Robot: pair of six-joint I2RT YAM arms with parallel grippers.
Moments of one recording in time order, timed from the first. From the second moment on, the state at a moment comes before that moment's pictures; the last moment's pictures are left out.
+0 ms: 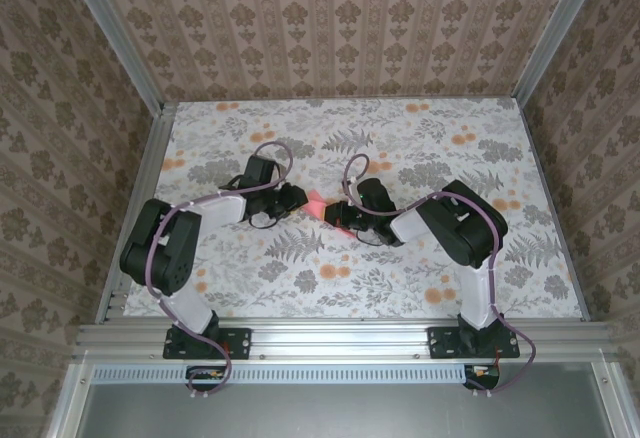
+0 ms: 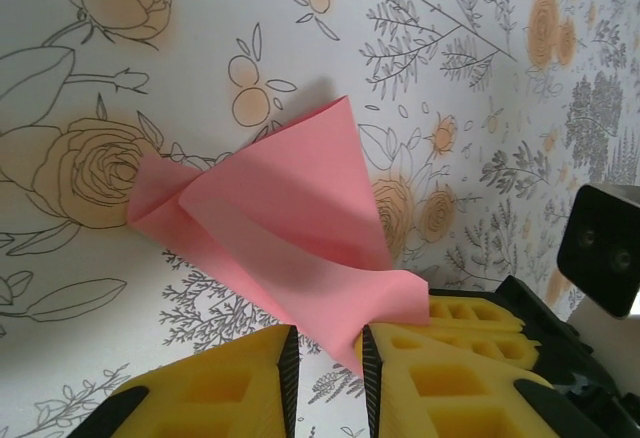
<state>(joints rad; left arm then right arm) -0.45 1.70 0.88 -0.08 0.46 -0.82 0.57 2.01 0.81 0.64 -0.45 0.80</state>
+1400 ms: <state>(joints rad) -0.50 1.85 0.94 -0.01 0.48 -0.76 0.53 2.03 0.87 0.56 -0.51 0.94</state>
